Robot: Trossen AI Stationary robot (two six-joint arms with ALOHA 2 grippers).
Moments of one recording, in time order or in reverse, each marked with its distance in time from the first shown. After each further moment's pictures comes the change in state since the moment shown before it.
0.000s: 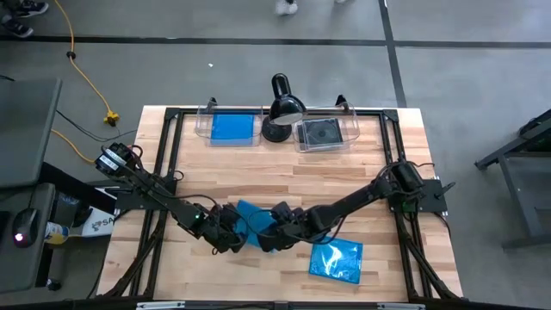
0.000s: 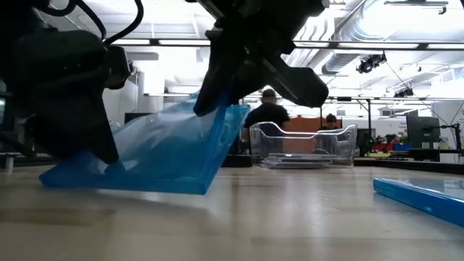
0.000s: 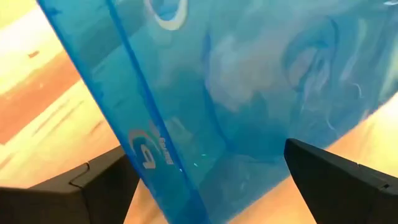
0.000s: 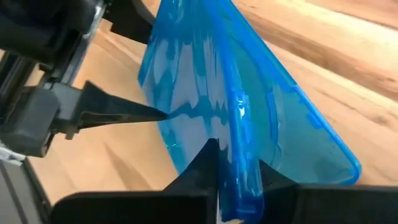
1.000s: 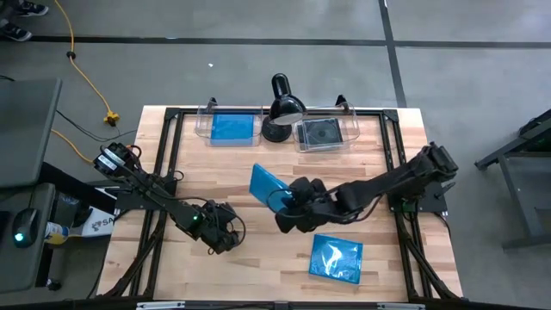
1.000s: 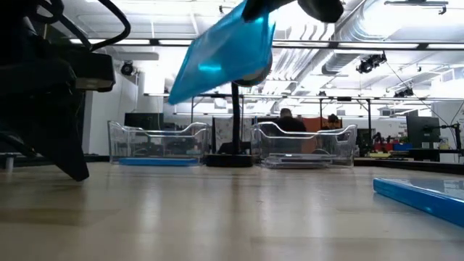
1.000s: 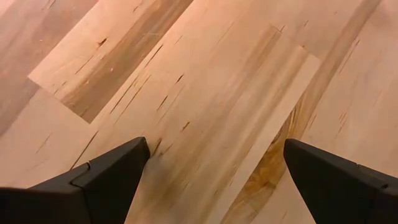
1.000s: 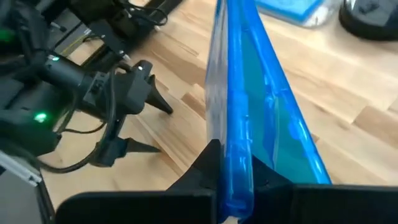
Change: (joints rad) left arm -0.002 -0.003 -0.003 -0.173 -0.020 0.065; right arm -0.001 -0.329 -0.002 -0.239 0.205 -0.214
